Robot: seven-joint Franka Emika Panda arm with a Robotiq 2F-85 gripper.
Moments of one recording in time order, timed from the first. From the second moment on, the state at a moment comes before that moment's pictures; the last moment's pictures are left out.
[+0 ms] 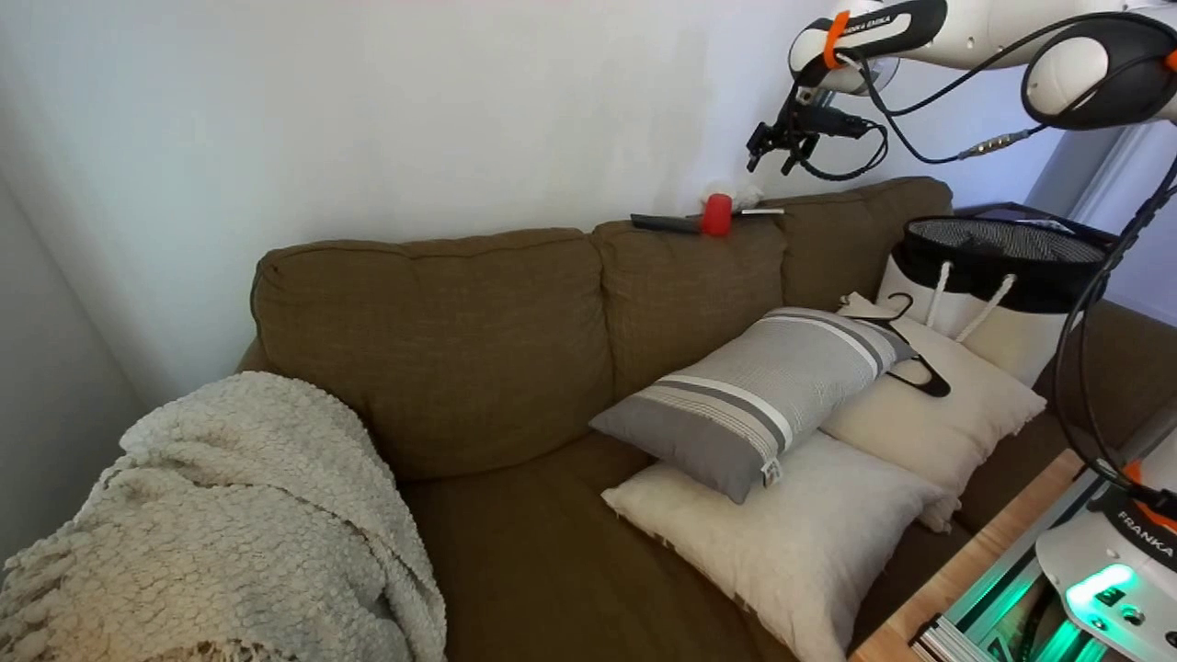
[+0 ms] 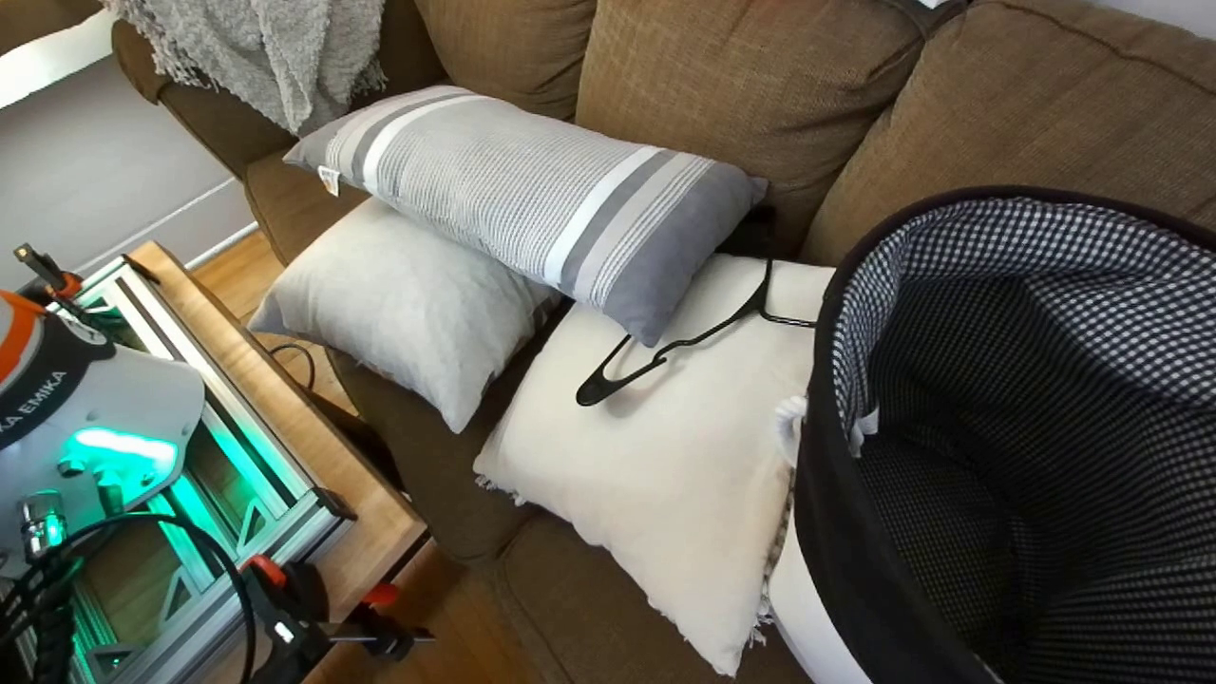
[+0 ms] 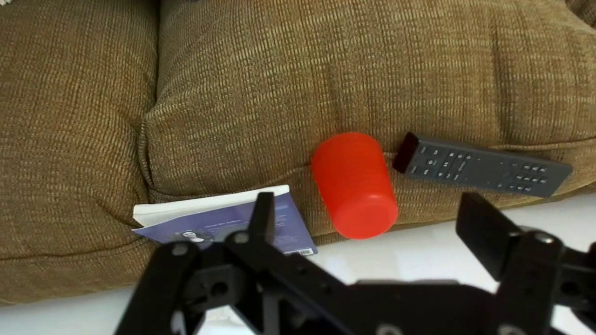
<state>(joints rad) -0.17 0.69 -0.13 -1.18 0.21 2.16 -0.08</state>
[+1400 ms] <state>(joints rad) -0.21 1.07 0.04 -0.93 0.09 2.67 -0.20</state>
